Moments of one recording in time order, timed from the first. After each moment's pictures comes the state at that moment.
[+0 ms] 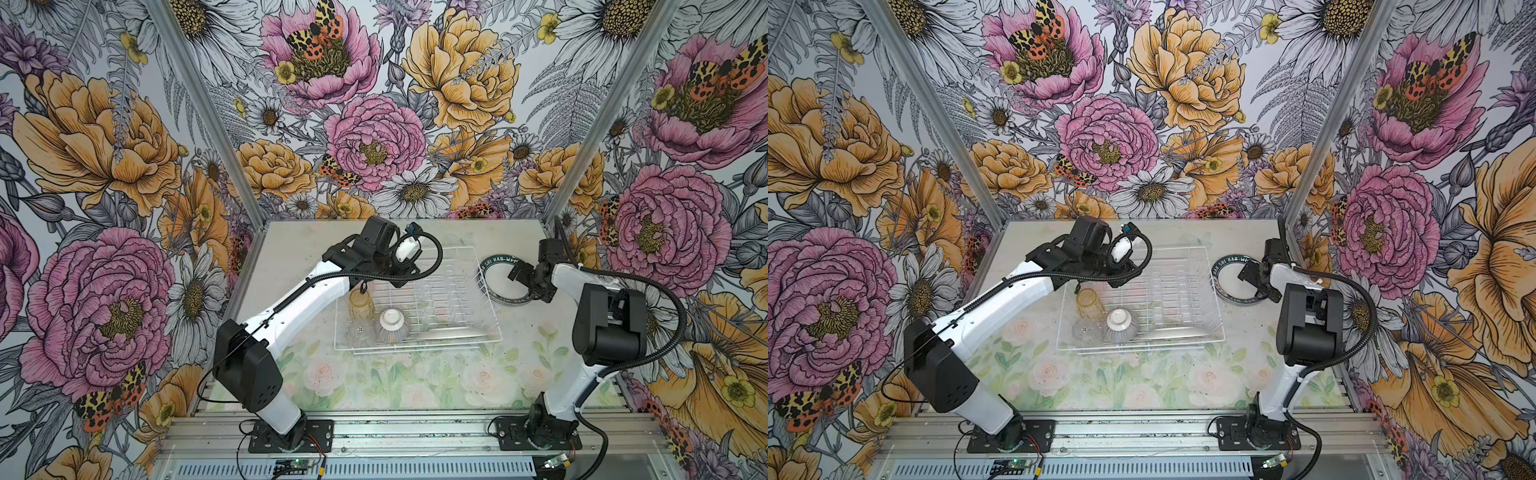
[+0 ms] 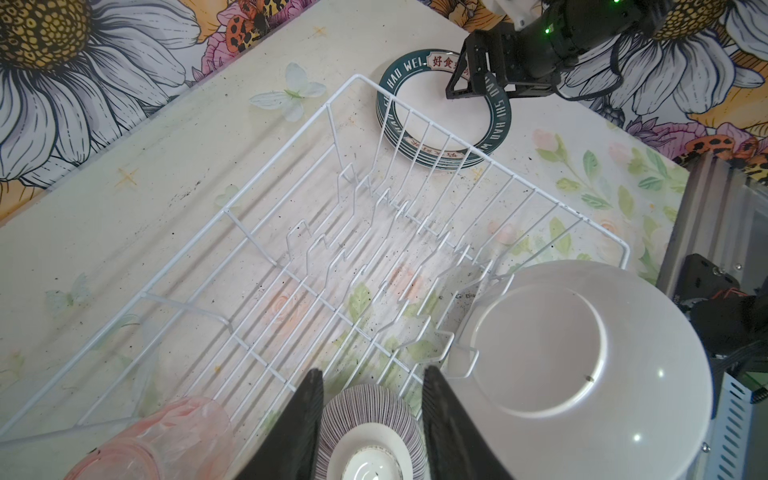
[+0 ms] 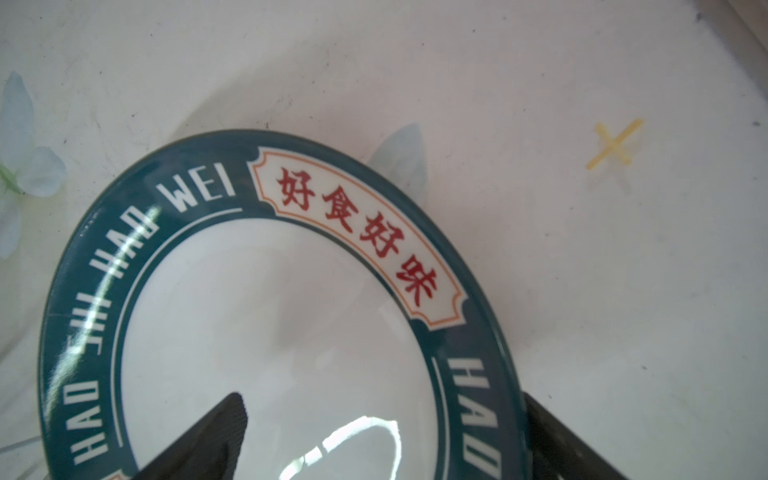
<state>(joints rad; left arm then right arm) -0.64 1.60 1.52 -0.67 0.25 0.13 -0.21 1.81 1.17 -0.46 -0.06 0.44</state>
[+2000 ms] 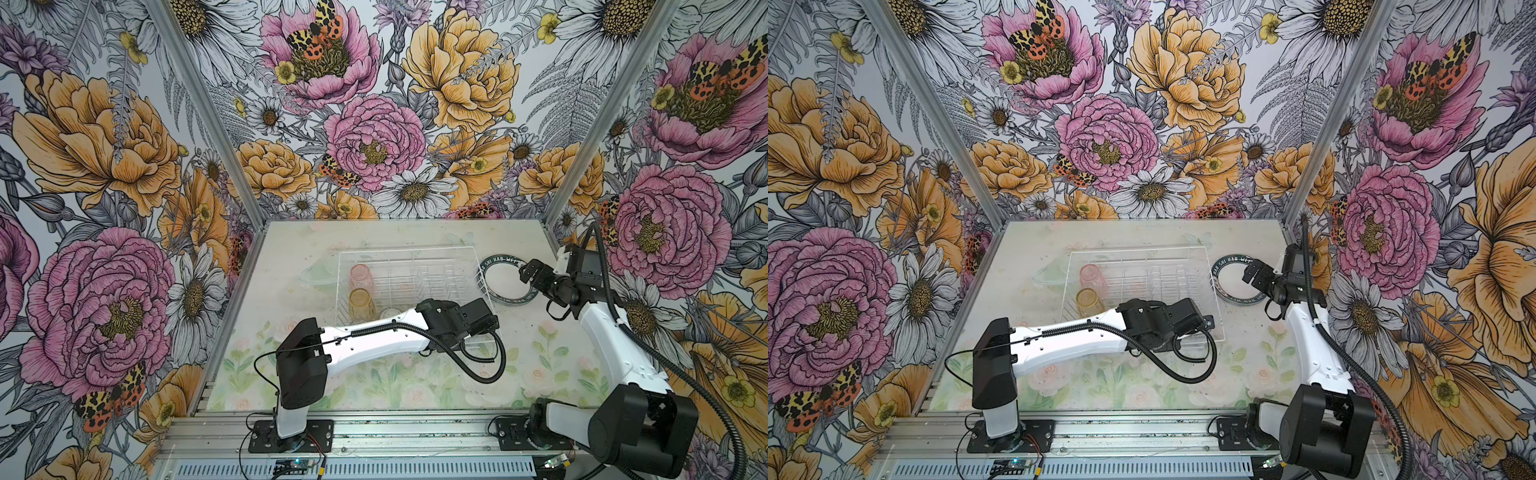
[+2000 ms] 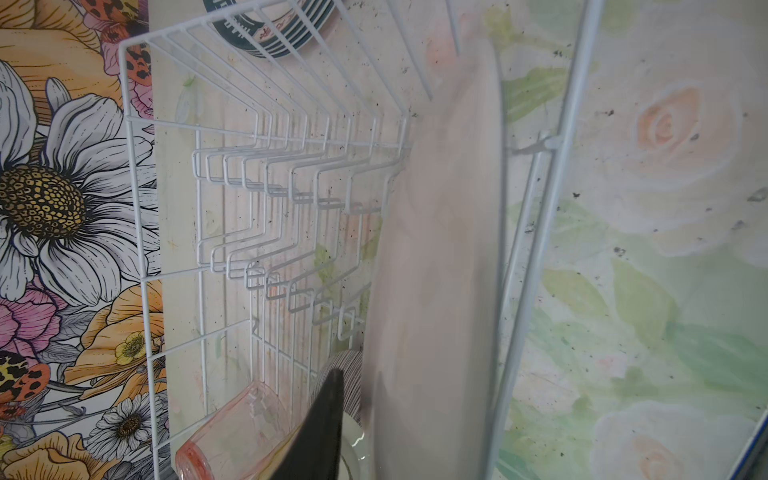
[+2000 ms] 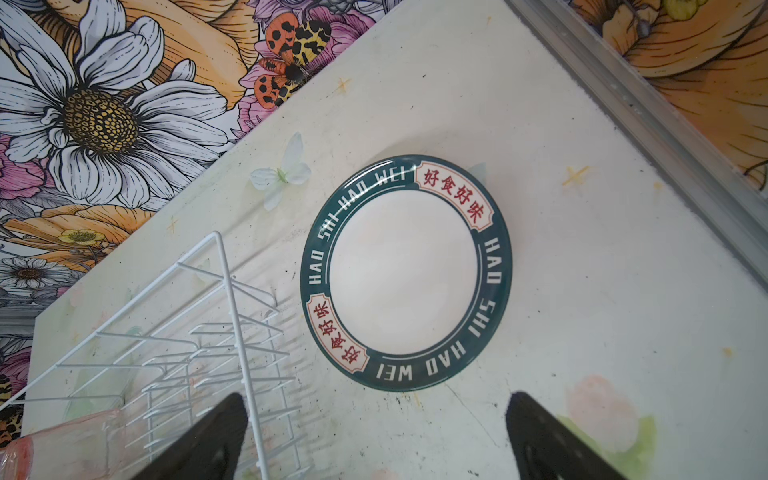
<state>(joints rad) -1.22 1.87 1.65 -0.90 -0.47 0.36 -0.24 1.21 0.95 -0.53 -0.24 0.38</state>
